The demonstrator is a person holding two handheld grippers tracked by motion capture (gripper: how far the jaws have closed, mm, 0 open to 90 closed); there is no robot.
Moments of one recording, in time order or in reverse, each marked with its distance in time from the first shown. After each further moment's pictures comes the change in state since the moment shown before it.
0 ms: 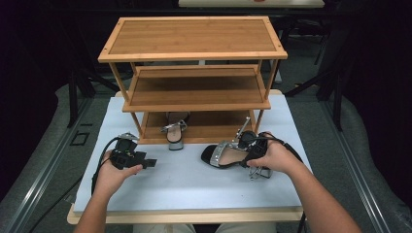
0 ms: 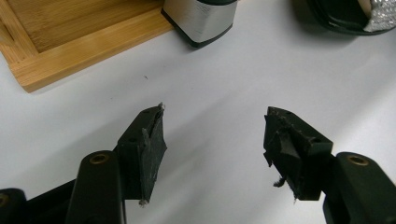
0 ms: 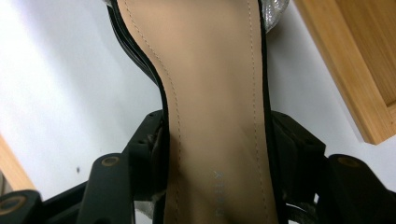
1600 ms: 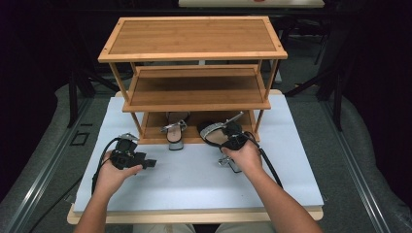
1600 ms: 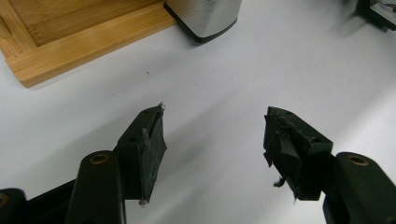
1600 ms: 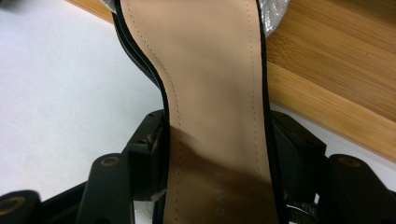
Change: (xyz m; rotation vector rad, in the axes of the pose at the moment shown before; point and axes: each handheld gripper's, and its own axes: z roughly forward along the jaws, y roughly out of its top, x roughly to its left) left arm 0.003 -0.001 0.004 0.012 -0.003 -0.002; right arm -0.005 0.048 0.047 -0.201 -0.117 0.562
